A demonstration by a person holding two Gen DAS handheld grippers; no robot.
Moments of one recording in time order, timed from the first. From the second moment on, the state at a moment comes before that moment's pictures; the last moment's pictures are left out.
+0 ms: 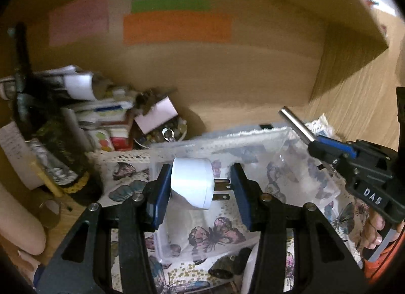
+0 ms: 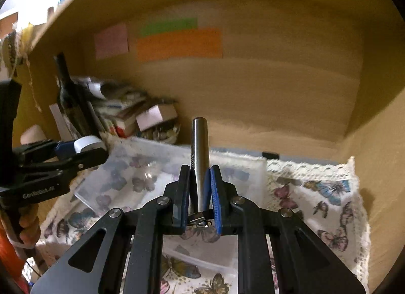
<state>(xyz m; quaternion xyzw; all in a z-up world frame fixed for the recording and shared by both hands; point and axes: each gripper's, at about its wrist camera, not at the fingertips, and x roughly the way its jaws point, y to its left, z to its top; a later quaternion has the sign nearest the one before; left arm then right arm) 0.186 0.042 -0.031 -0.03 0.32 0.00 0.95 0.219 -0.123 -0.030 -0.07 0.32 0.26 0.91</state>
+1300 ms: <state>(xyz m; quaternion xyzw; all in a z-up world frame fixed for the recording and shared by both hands) 0.166 0.031 -0.020 0.00 0.31 0.00 0.95 0.177 -0.128 -0.020 -0.10 0.32 0.24 0.91</state>
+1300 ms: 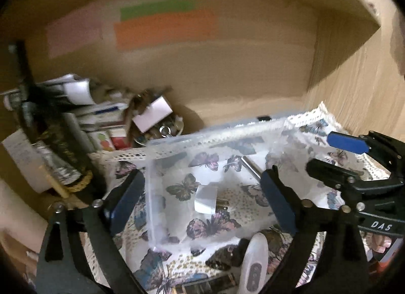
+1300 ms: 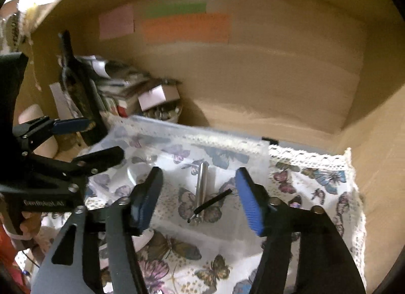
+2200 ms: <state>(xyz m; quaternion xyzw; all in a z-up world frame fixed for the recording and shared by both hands) 0.065 -0.010 -0.100 -0.02 0.35 -0.08 0.93 0.089 -0.165 -0.109 -0.05 0.40 0.22 0.89</state>
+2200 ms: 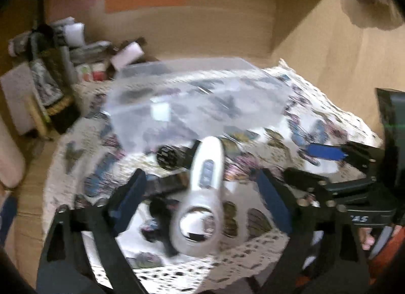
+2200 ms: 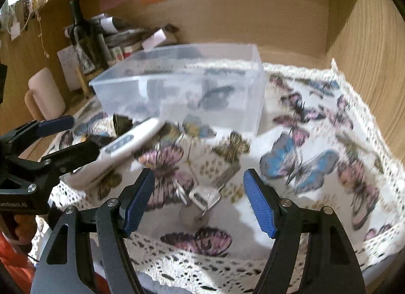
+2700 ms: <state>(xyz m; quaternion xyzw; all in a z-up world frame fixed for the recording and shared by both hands) 0.068 -0.019 -0.137 -0.01 0.39 -0.09 0.91 0.091 -0.167 -0.126 -0.05 0.40 0.19 0.89</state>
